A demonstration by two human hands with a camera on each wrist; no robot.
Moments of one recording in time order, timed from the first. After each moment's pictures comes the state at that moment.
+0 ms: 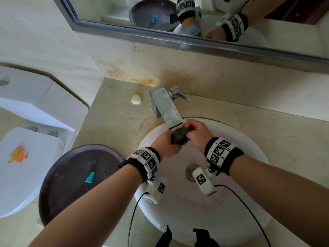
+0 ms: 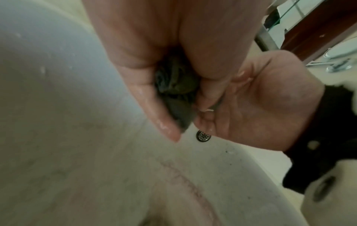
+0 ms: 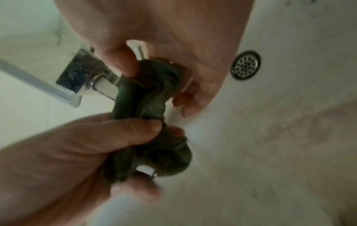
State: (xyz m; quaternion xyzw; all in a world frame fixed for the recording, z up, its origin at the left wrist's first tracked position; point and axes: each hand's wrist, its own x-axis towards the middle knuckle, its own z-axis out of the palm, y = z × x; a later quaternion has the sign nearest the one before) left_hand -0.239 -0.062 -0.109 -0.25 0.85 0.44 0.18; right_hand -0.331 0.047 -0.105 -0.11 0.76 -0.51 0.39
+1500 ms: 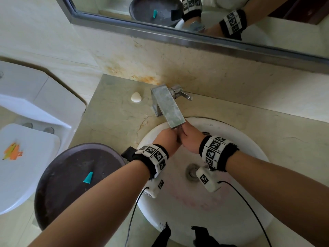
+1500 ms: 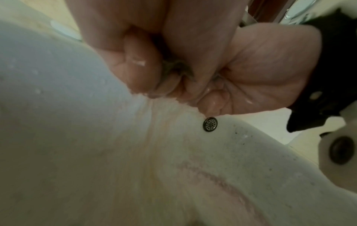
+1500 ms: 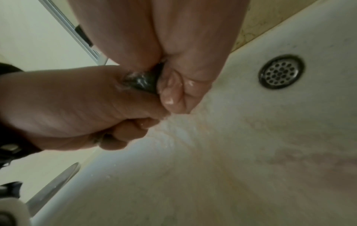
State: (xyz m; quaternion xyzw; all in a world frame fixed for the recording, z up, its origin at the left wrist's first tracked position) left_hand -0.256 -0.061 -0.122 -0.19 0.93 0.25 0.17; right_hand -0.326 0.030 -0.113 -0.27 0.81 -0.35 0.40
